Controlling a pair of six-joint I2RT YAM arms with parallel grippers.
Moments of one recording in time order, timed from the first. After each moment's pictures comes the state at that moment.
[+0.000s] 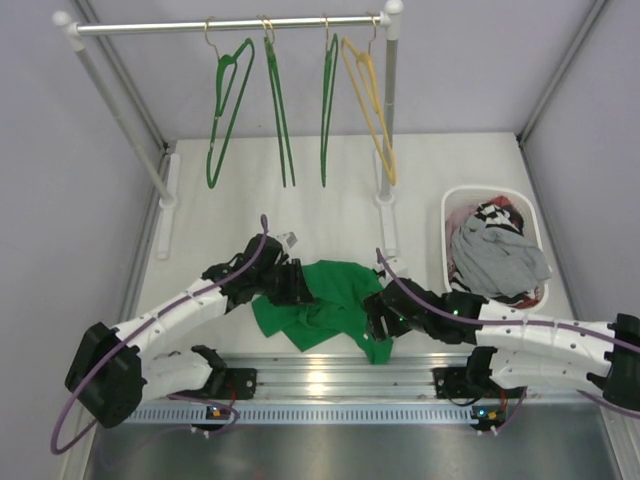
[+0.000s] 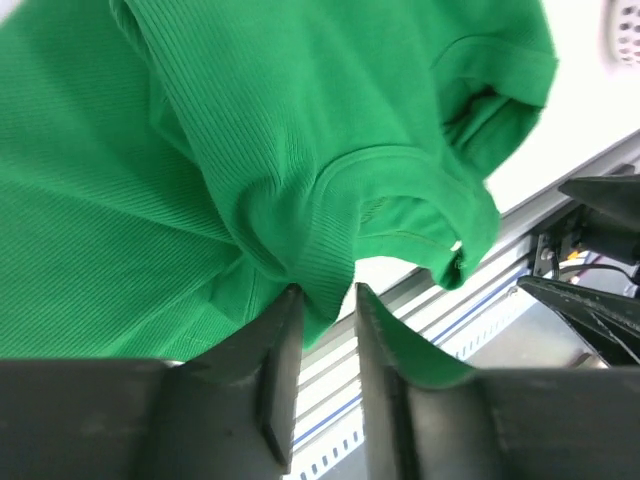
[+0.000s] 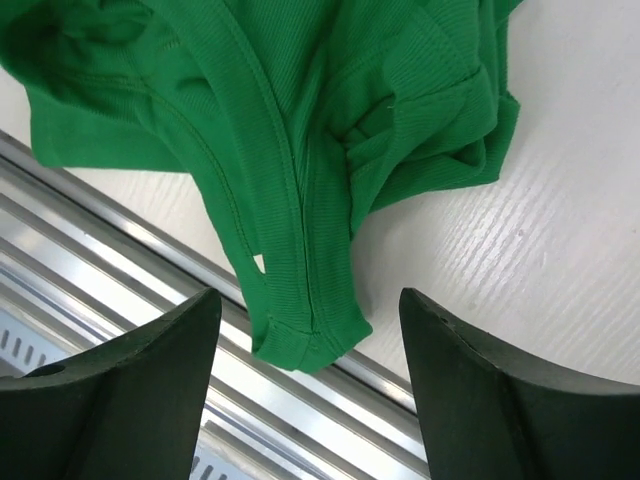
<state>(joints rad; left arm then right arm) -0.64 1.14 0.64 -0.39 0.32 -0.71 1.15 0.99 0.62 -0.54 0.23 0.62</state>
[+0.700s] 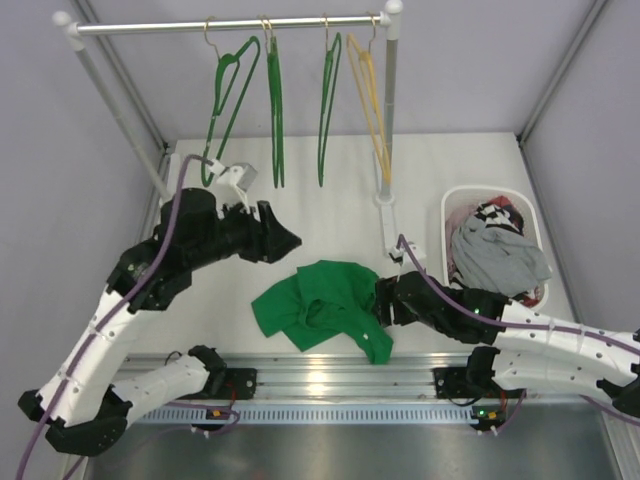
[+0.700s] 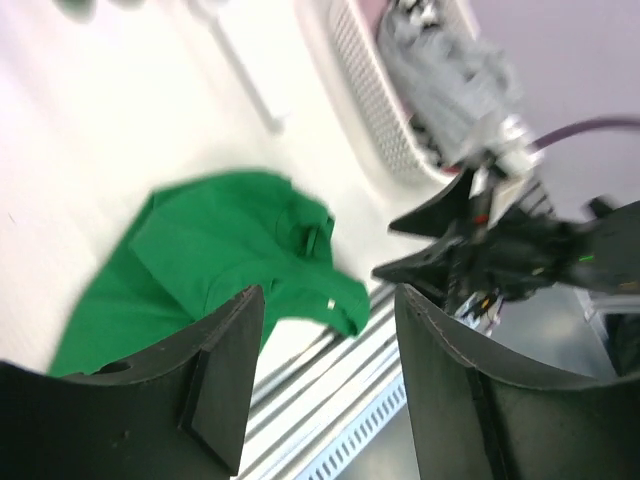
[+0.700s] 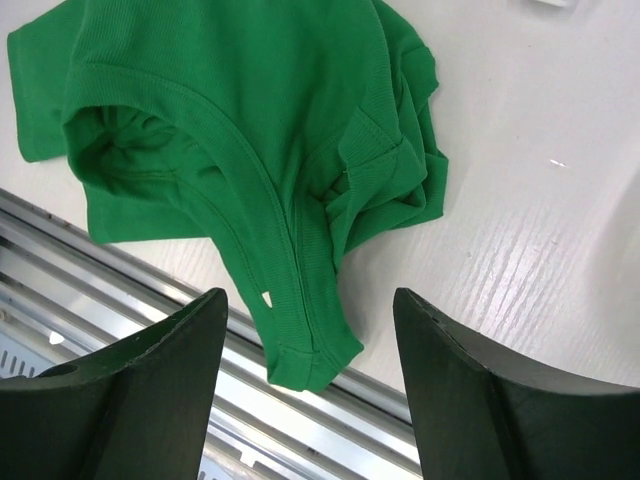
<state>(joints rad) -0.64 0.93 1.27 -0.78 0.21 -0.51 1.15 0.87 0.70 -0.62 0.38 0.69</state>
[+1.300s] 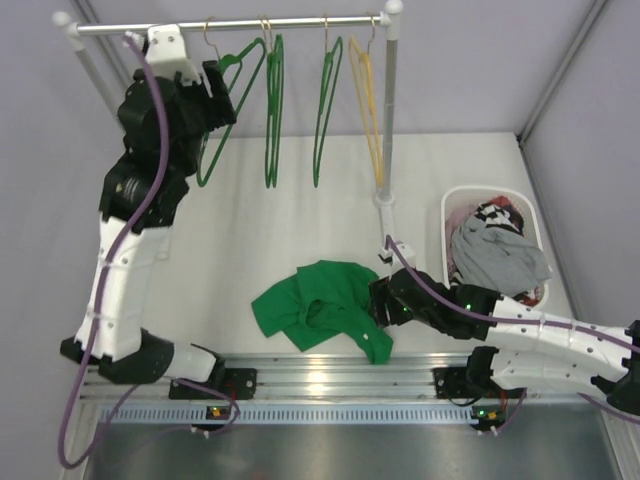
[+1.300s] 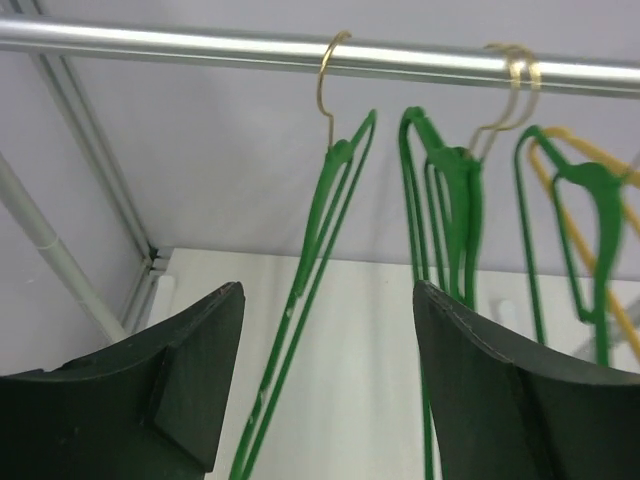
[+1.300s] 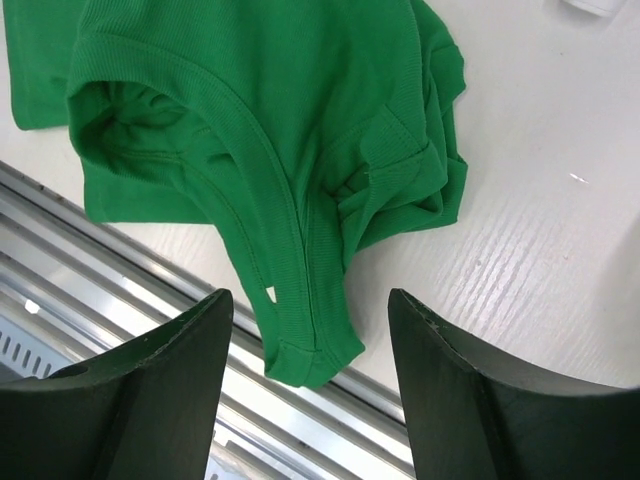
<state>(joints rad) -0.47 1.33 2.05 -0.67 -0.49 -0.09 1.13 0.93 0.73 -0.61 0.32 0.61</state>
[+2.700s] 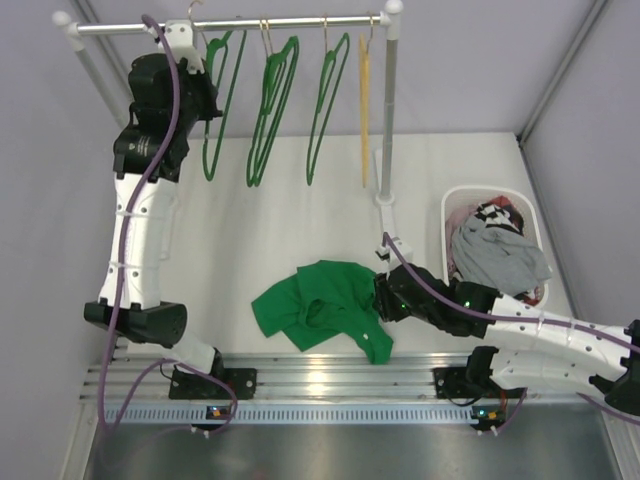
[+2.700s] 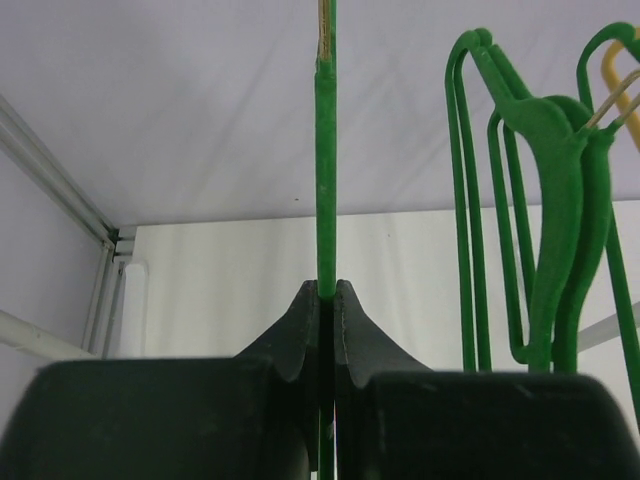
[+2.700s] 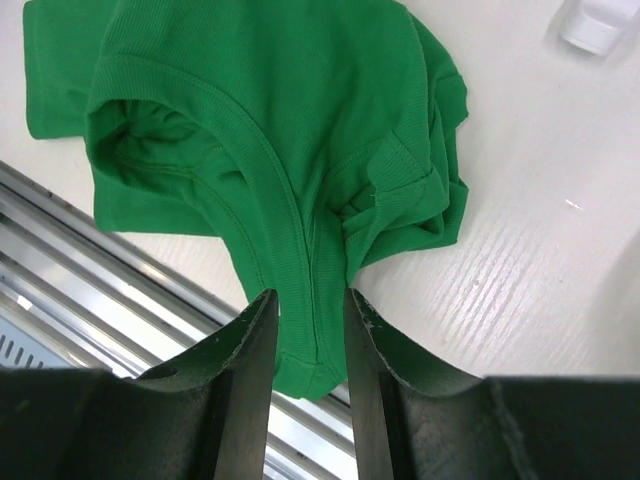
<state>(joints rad) -0.16 1.59 2.11 -0.68 -0.07 -0.07 1.11 0.95 0.75 -0.58 0.30 0.56</state>
